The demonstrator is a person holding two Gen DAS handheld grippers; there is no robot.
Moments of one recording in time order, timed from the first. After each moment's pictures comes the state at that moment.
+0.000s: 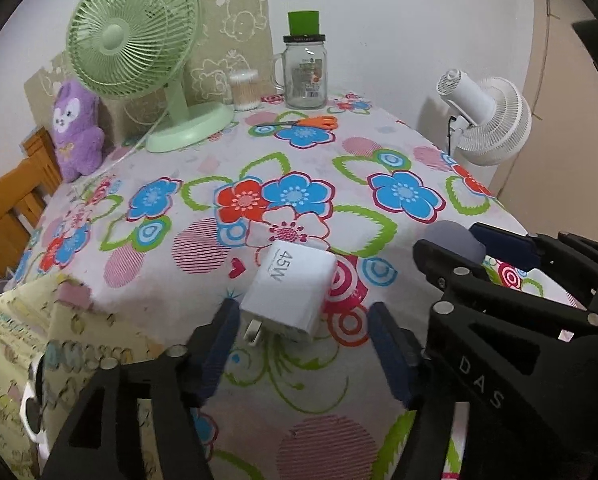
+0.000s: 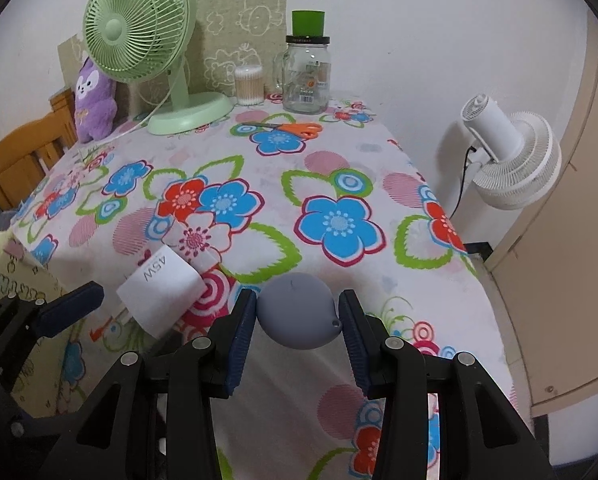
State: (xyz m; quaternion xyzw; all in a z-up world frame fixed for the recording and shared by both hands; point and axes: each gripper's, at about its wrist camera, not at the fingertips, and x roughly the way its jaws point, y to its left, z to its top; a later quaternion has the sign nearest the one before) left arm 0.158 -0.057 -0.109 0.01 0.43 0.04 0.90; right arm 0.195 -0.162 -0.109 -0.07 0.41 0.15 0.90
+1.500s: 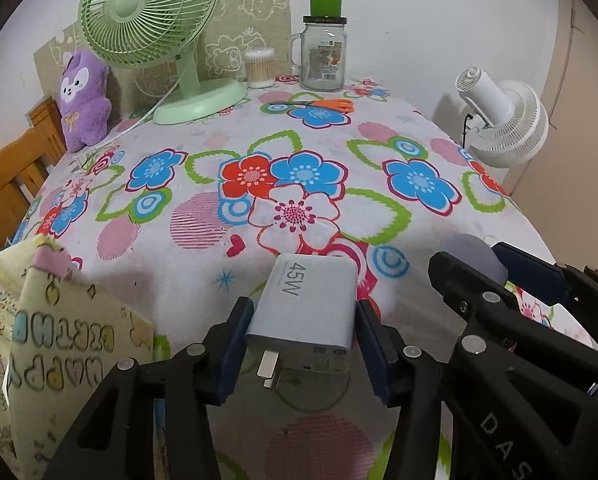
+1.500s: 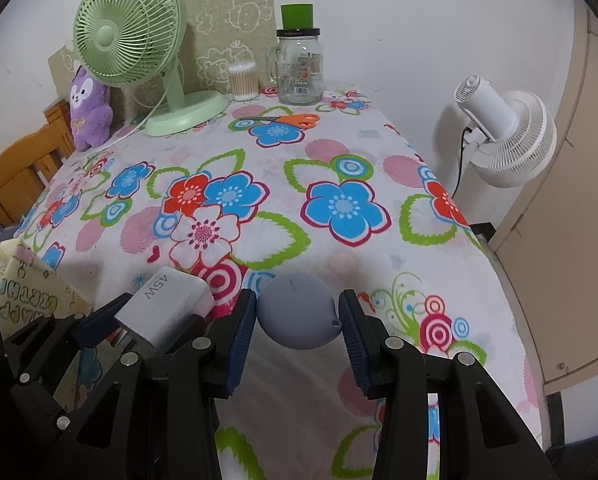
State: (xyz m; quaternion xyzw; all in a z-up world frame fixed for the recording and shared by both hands) left arm 0.157 -0.057 -0.122 -0.03 0.45 0.06 0.89; right arm 0.182 -0.161 -0.110 -0.04 0.43 0.14 0.89
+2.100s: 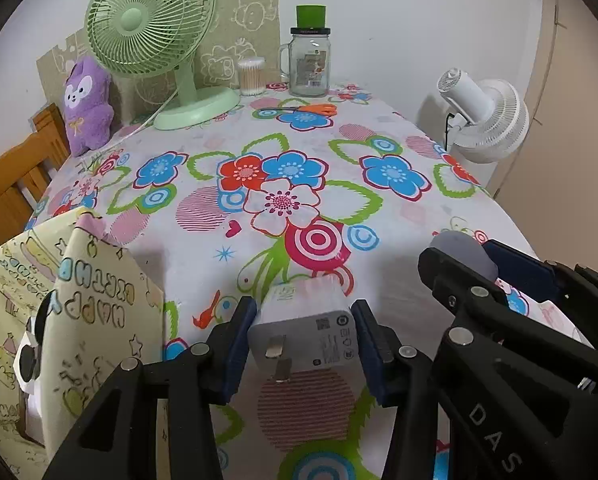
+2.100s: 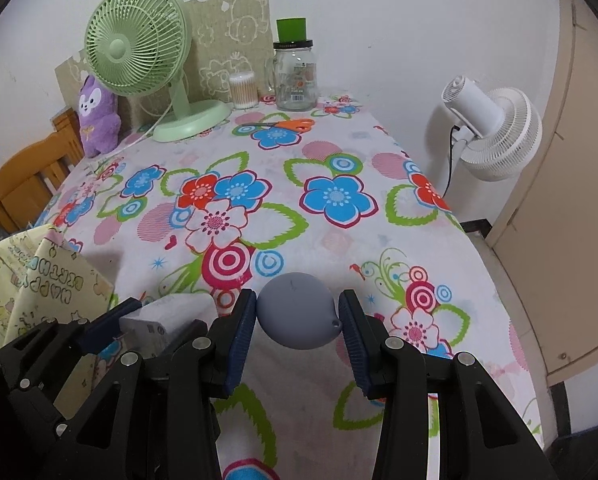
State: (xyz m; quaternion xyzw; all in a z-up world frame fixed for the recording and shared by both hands) left arm 0.124 -0.068 -0.105 -0.02 0.44 0.05 0.90; right arm 0.145 -0.173 -0.094 -0.02 0.42 0.14 0.90
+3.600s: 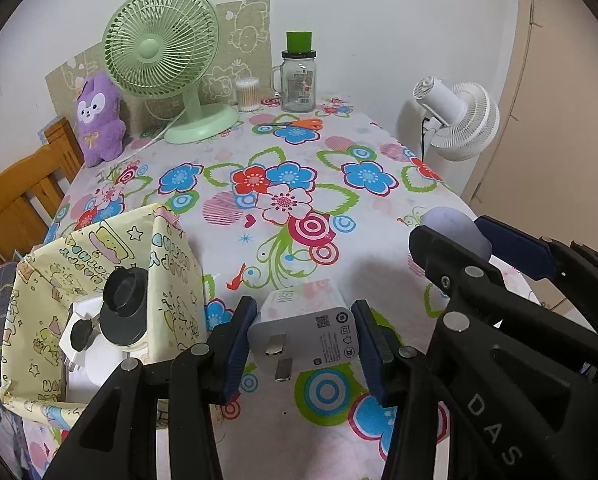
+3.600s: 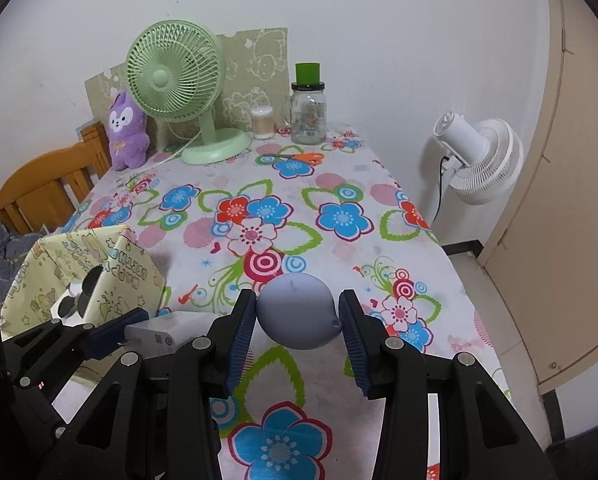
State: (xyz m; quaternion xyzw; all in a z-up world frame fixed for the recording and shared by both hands) left arm 0.063 -0.063 -0.055 -0.01 0.44 0.02 0.90; right arm 0.078 -0.168 -0.038 -0.03 0.38 0.14 0.92
